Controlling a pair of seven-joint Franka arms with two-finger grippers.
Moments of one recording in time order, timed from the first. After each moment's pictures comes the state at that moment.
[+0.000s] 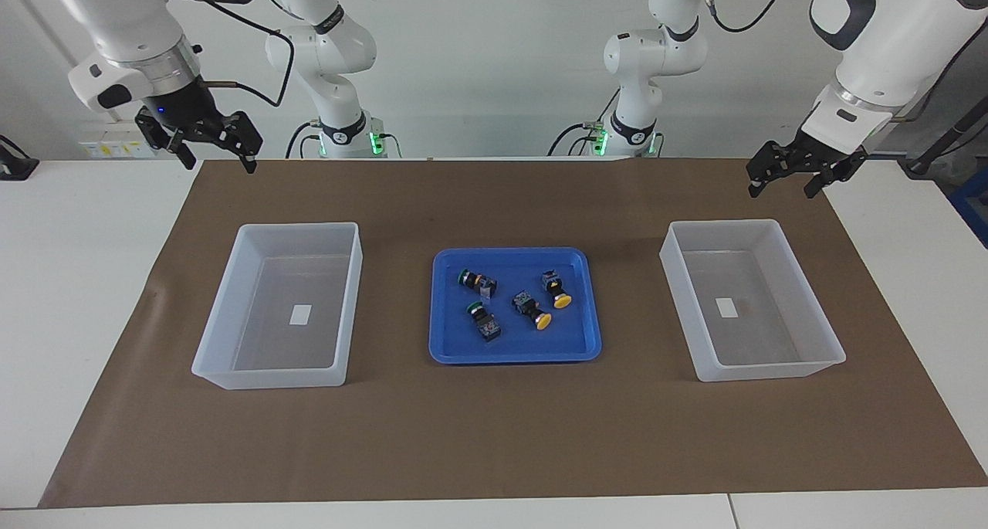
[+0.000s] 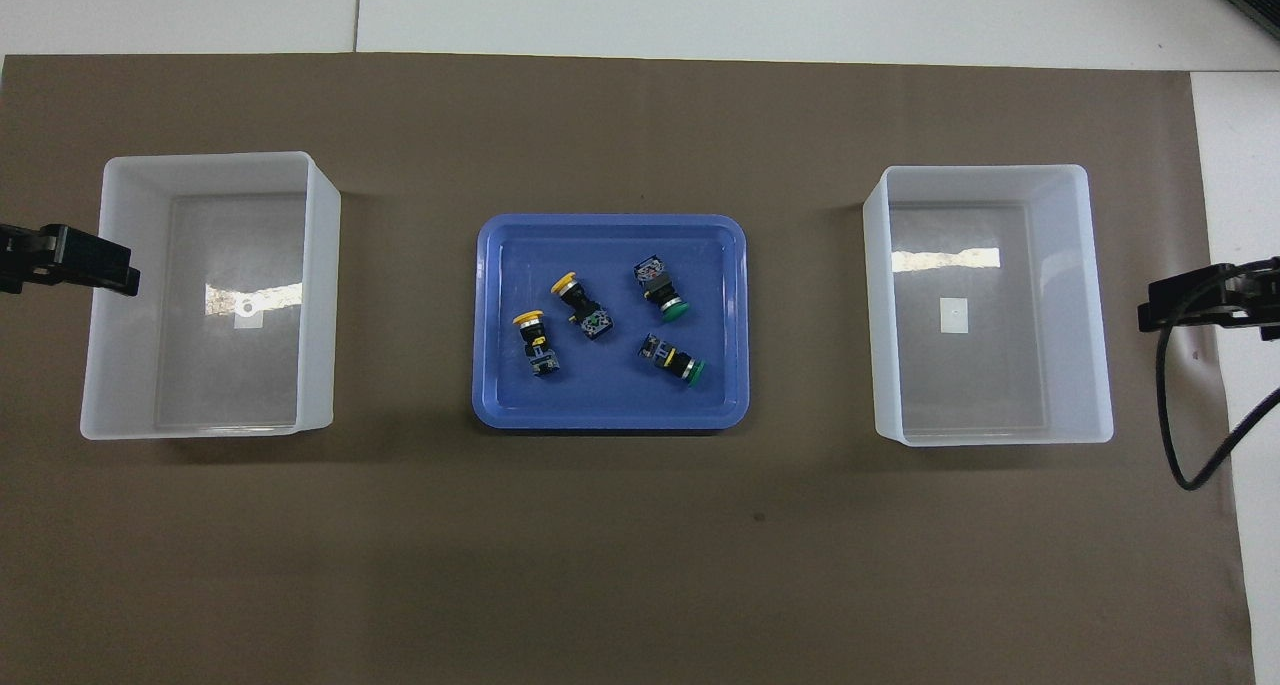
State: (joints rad) left arm 0.00 0.04 -0.01 -1.55 -0.01 1.56 0.08; right arm 0.05 -0.06 -0.09 -1.61 -0.03 1.51 0.05
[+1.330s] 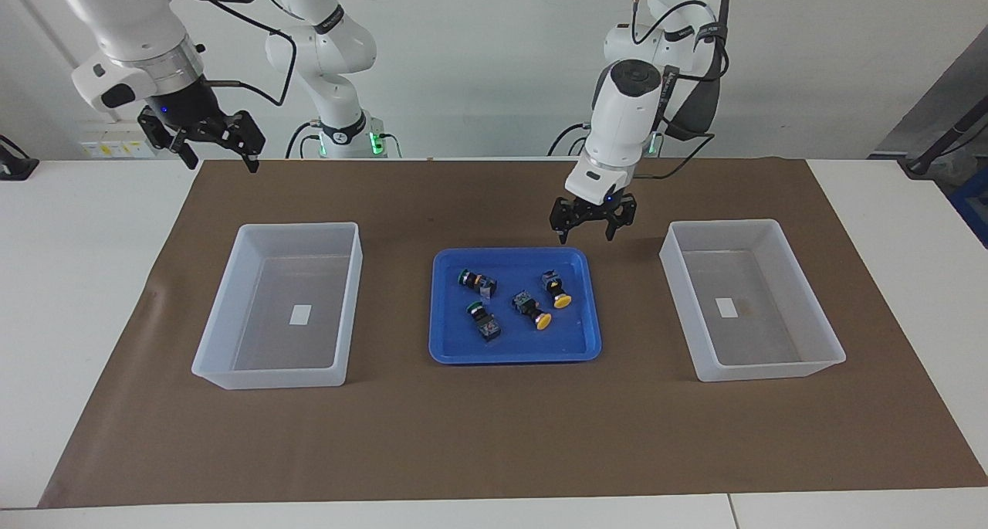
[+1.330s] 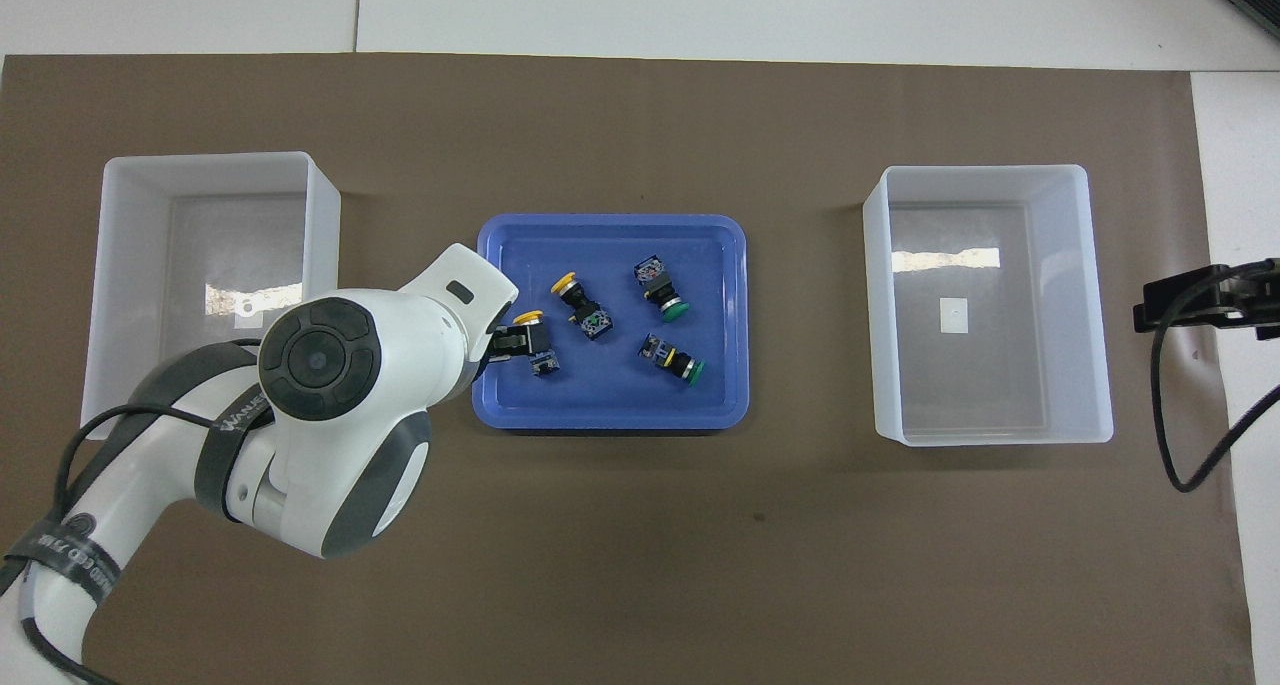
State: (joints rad) left arm -0.49 0.03 -0.01 -2.13 -0.01 2.35 -0.55; right arm 0.05 -0.06 -0.08 -1.61 -0.03 1.51 0.05
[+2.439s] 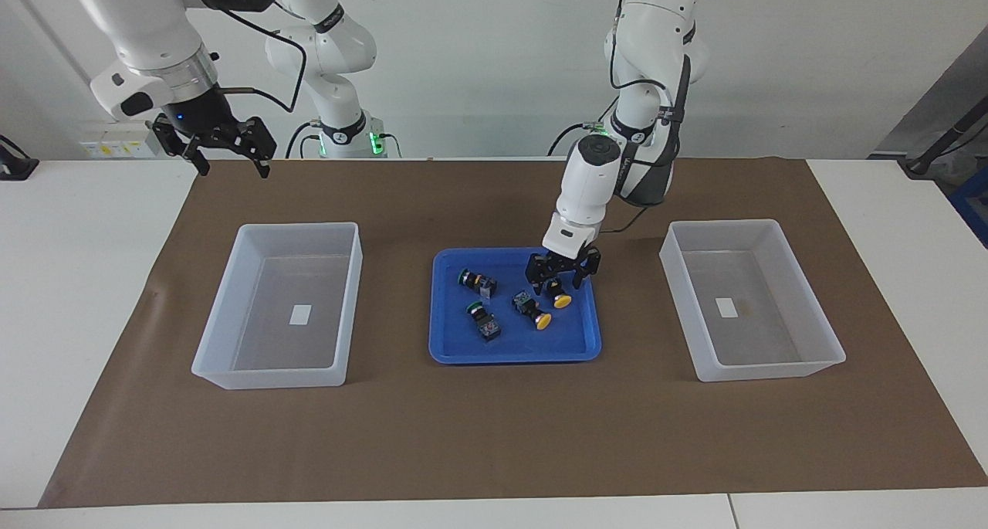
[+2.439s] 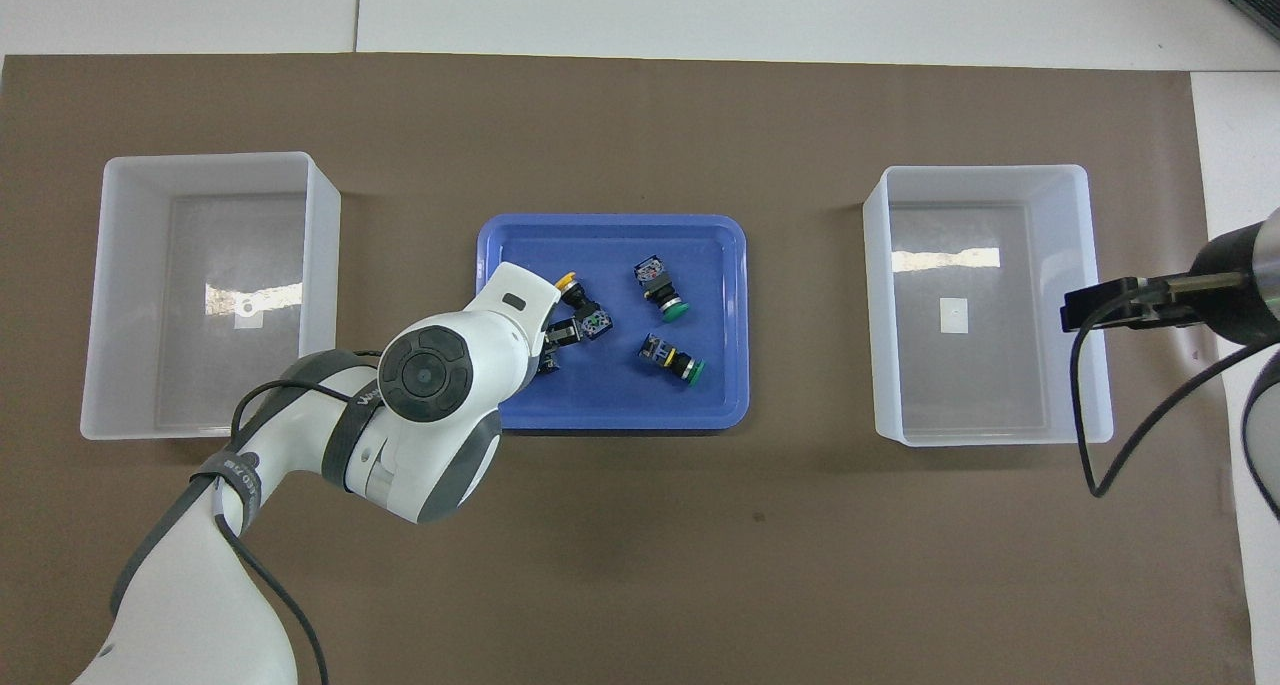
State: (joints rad) left arm -0.53 0.25 -0.02 -2.16 -0.01 2.65 -0.77; right arm 0.12 -0.08 -0.07 -1.74 0.00 1.67 0.00
